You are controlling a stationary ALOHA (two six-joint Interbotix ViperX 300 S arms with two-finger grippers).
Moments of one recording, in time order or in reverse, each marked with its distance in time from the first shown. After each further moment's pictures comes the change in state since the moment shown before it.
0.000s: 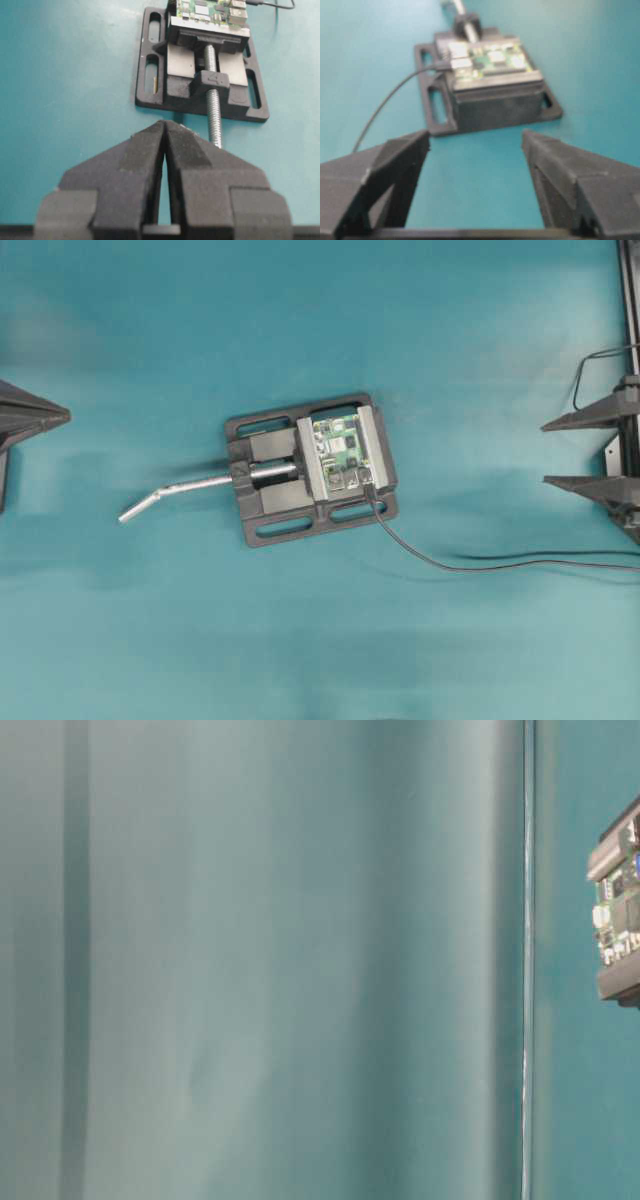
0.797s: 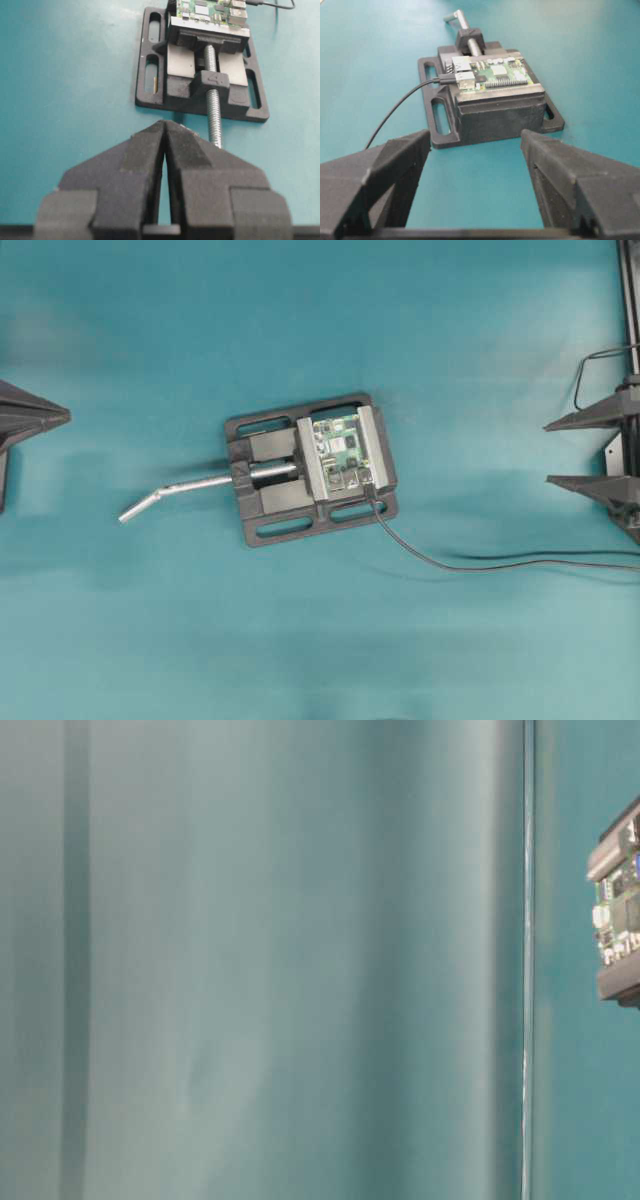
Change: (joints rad) left arm 0.000 0.000 0.000 0.002 0.000 0.000; right arm 0.002 -0.014 0.002 0.000 0.005 0.000
